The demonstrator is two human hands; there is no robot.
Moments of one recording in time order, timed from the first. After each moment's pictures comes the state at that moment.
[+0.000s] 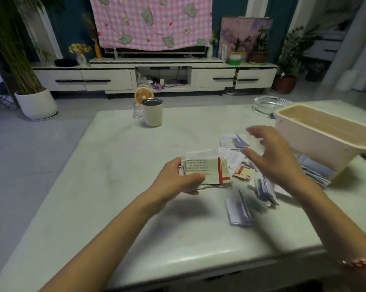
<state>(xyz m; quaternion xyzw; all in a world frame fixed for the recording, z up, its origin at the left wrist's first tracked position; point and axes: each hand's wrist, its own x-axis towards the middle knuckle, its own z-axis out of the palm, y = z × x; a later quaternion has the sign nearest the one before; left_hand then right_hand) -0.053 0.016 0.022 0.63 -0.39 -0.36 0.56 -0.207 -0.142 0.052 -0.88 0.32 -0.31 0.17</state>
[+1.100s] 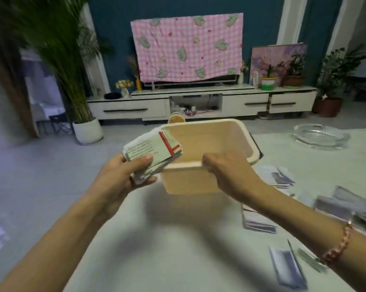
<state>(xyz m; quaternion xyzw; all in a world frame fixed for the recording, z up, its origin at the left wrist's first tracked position) 0.030 0.090 0.109 0.62 -0.25 -0.23 0.71 -0.080 -0.112 0.074 -0.95 0.04 -0.31 -0.06</state>
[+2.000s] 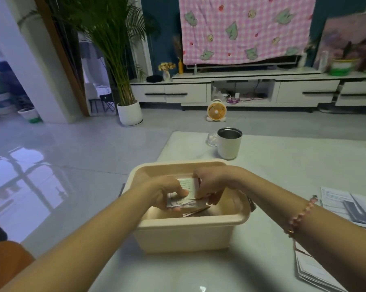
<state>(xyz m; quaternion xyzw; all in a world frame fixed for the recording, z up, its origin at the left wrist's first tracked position) 0.129 0.036 0.065 0.77 0.02 -0.44 0.45 0.071 -0.089 0.086 -0.89 0.13 0.24 0.36</state>
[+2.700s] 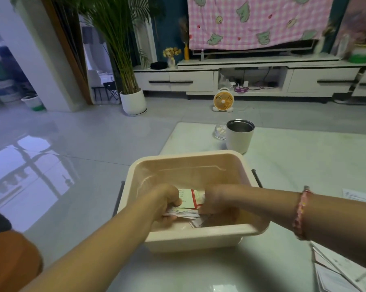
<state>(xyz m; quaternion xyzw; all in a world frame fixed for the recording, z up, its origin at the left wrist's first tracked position) 0.152 0.035 0.012 0.82 0.11 -0.41 0.38 0.091 -0.085 0.033 -0.93 0.13 0.33 0.14</state>
